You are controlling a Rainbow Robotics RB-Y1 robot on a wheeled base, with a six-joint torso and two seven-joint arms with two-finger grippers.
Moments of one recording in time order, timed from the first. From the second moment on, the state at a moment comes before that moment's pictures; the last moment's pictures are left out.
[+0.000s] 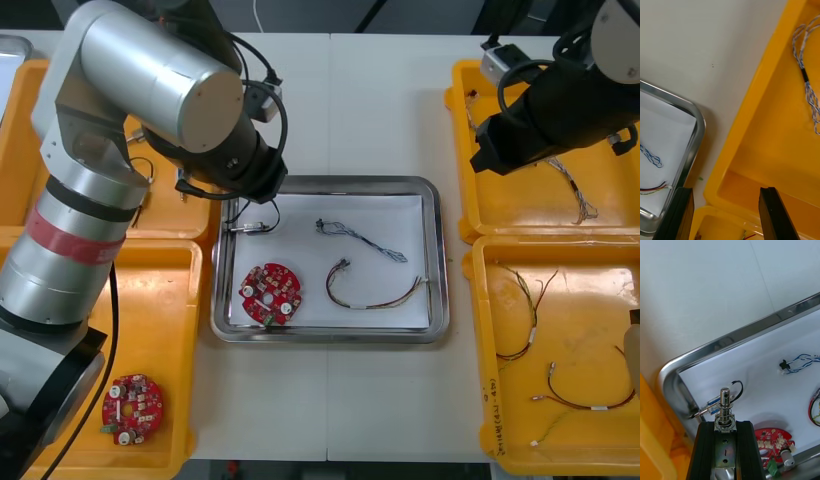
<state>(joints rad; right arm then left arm) -0.76 -0.47 -0.05 -1.76 -0.58 1.92 1.61 -0.78 0.32 -0.26 -1.77 0.44 1.81 -1.35</state>
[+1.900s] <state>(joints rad) -0.30 -0.55 -0.42 -2.10 -0.60 1.92 1.61 -0.78 0.30 -0.50 -1.52 0.40 1.54 -1.24</state>
